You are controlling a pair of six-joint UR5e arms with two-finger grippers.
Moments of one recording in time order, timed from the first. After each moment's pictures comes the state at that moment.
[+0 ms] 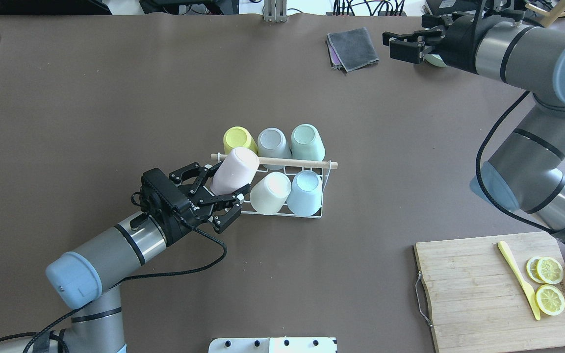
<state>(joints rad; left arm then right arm) -0.27 -1.91 -1.67 -2.97 -1.10 -0.47 0.89 -1.24 1.79 -0.68 1.64 0.70</state>
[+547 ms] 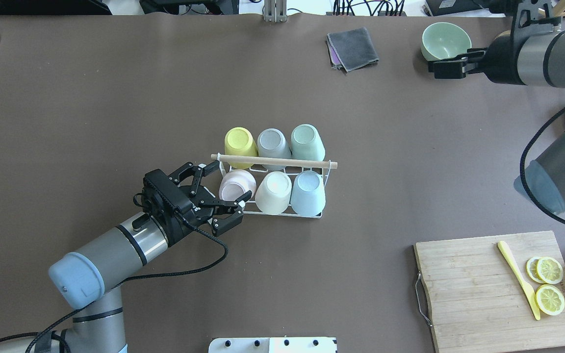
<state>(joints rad) -0.26 -1.92 -1.66 -2.97 -1.10 -0.47 0.99 -1.37 1.86 -0.90 1.88 0.74</state>
